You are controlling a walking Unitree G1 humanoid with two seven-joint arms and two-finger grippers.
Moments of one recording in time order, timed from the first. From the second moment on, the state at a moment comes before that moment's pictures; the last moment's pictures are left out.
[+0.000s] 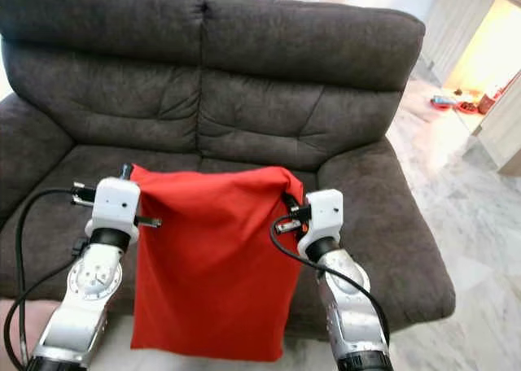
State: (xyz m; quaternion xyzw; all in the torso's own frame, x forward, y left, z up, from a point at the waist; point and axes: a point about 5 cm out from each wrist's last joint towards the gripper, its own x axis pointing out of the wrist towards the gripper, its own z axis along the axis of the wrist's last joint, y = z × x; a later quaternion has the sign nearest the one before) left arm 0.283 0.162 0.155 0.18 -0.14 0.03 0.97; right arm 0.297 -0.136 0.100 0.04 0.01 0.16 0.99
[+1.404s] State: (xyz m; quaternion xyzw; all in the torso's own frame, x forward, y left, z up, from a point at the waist) left arm 0.275 0.162 0.194 0.23 -0.21 0.03 0.95; right arm 0.303 -0.129 0.140 0.02 -0.09 0.16 0.98
